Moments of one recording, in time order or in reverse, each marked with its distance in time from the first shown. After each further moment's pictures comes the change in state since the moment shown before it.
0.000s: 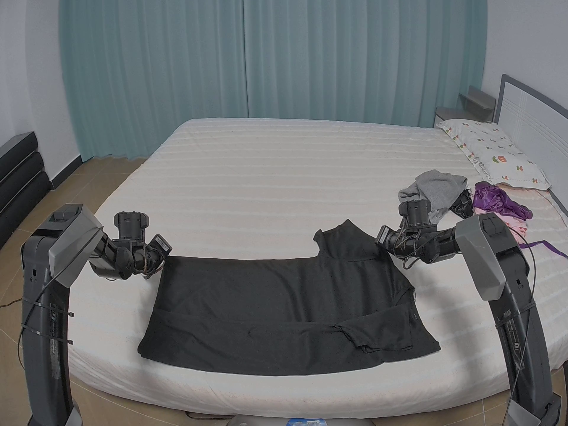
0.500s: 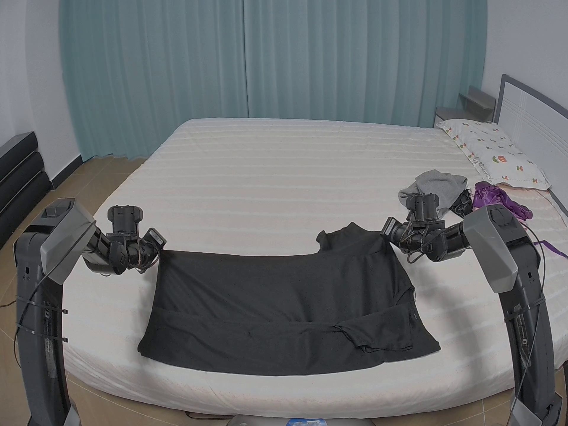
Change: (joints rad) left arm 0.017 -0.044 0.017 -0.002 0.004 -0.014; right arm -0.012 -0.089 0.144 -0.130 -0.007 0.041
